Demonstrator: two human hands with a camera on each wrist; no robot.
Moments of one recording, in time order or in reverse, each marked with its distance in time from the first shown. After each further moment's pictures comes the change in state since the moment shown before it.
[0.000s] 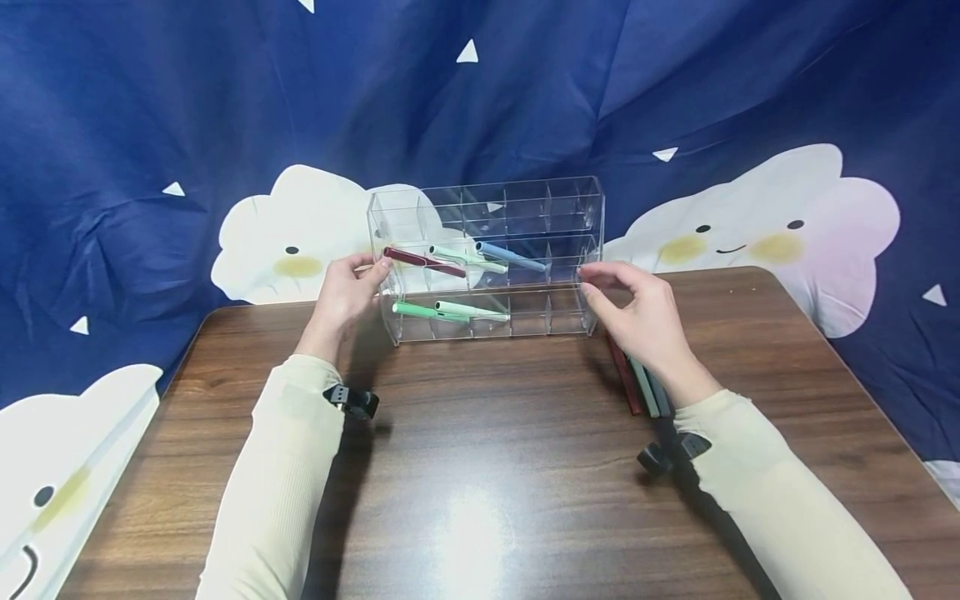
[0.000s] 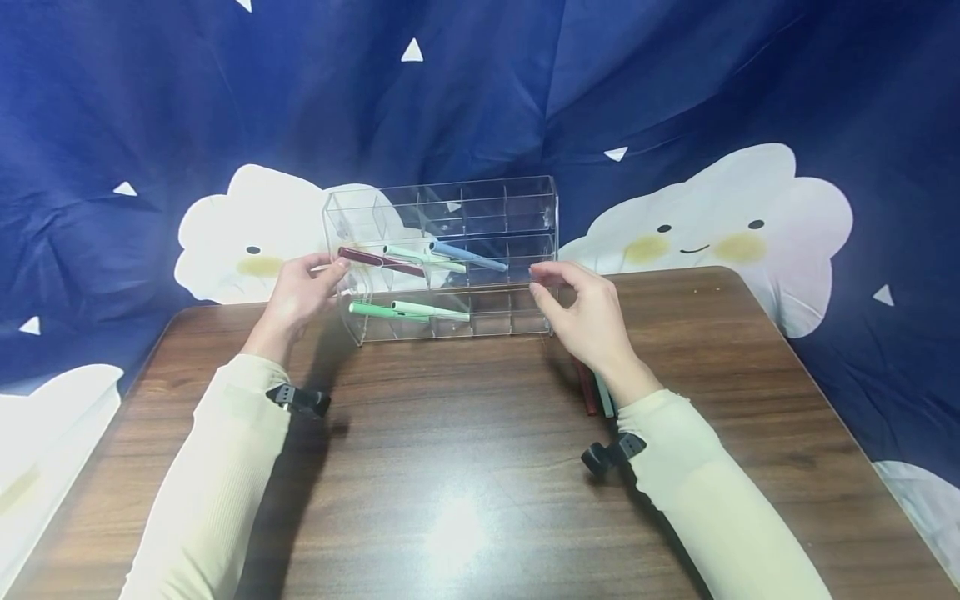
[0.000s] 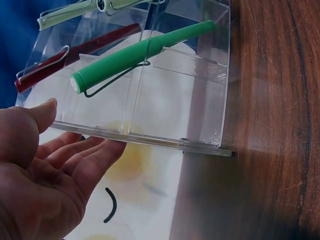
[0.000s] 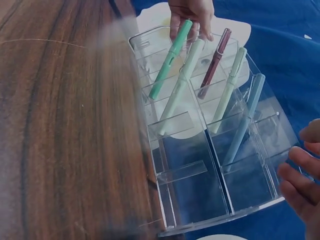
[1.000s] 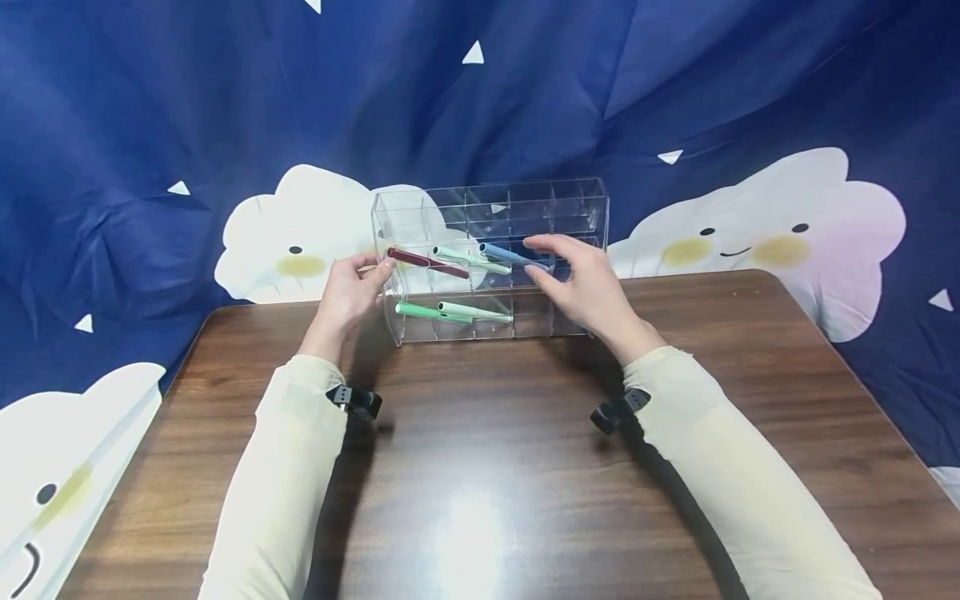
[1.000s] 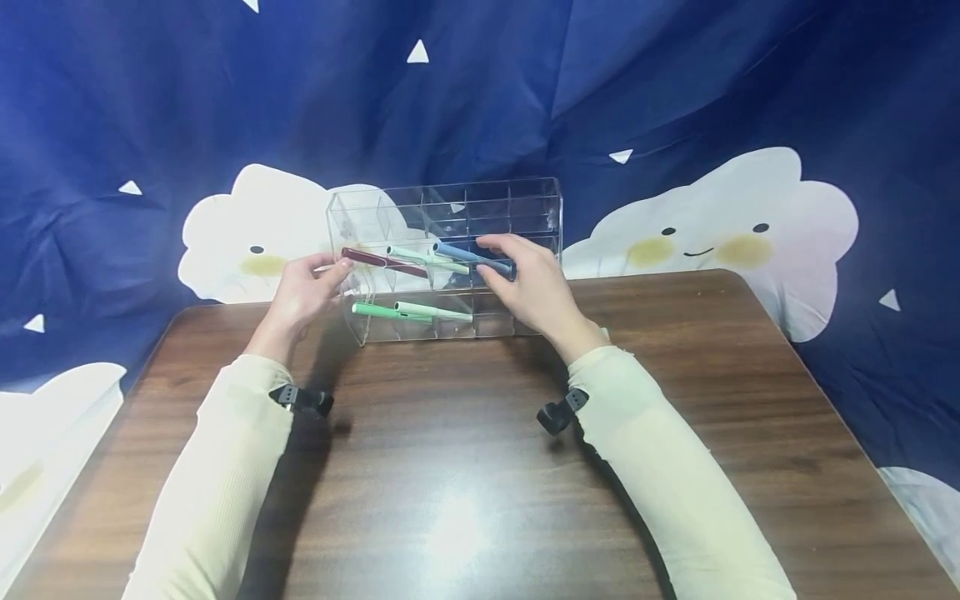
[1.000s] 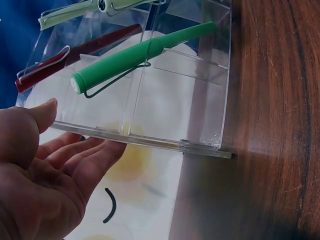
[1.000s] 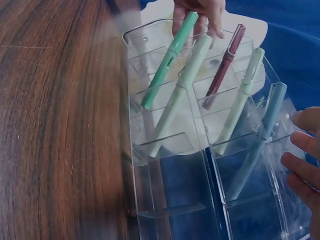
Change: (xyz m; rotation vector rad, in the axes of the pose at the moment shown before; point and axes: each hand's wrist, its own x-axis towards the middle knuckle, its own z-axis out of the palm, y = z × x) left_hand 0.003 0.000 -0.001 0.034 0.012 -0.006; right_hand 0.053 -0.011 0.047 -0.051 -0.170 -0.166
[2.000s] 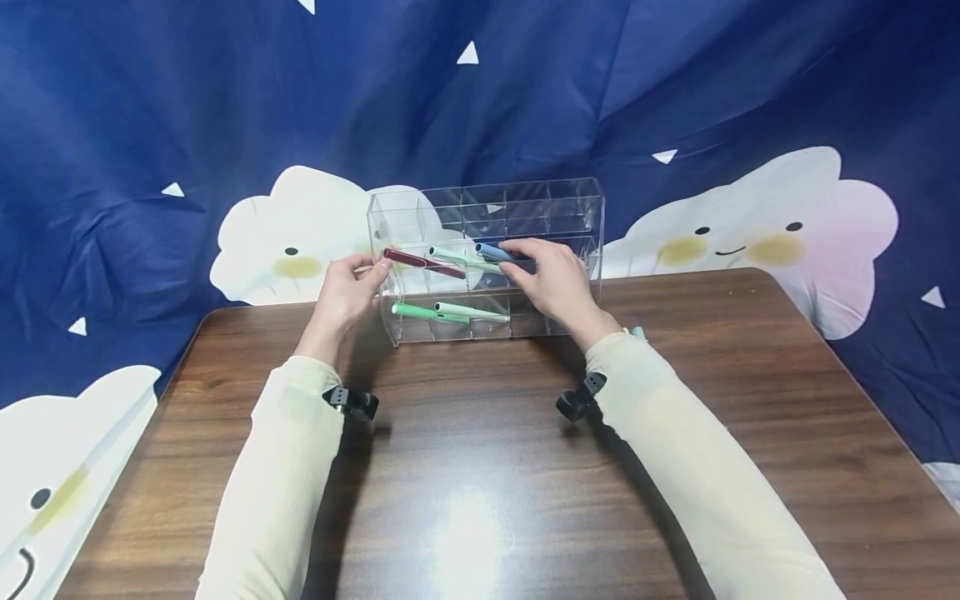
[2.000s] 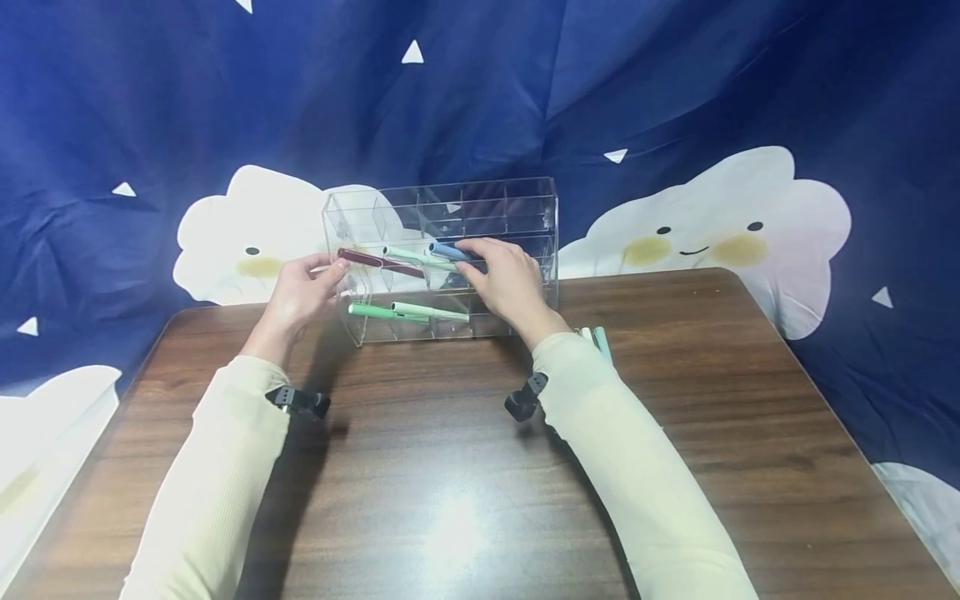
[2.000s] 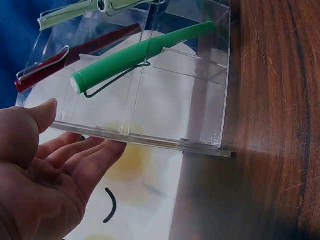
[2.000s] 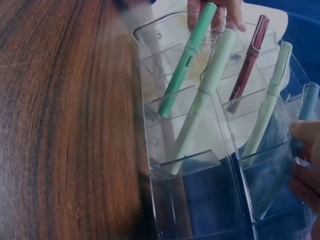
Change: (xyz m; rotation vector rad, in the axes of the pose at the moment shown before) left_hand -0.002 0.001 0.002 -0.018 -0.012 0.003; right_hand 0.019 -0.003 0.030 -0.210 -0.089 0.205
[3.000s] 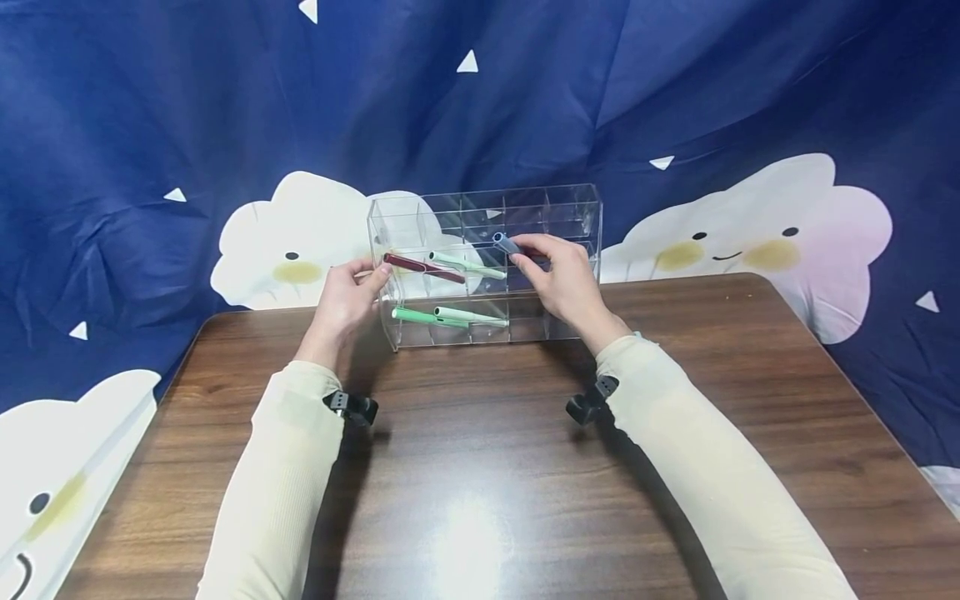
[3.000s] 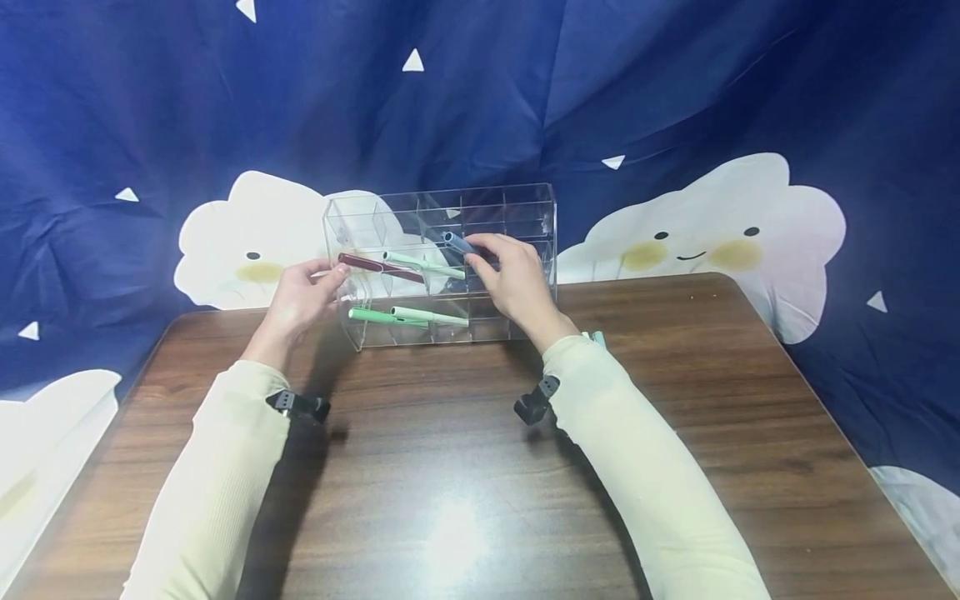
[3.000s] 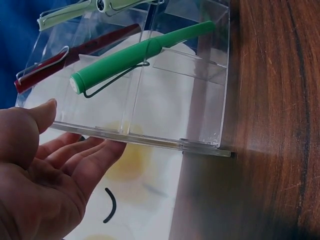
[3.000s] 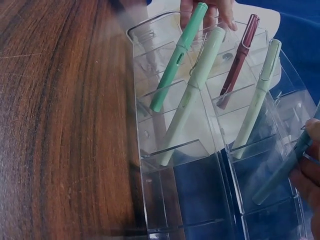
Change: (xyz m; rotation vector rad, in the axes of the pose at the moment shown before) left_hand -0.004 0.001 0.001 -0.031 -0.002 0.001; right_hand -0.002 0.006 -0.007 0.230 0.166 -0.126
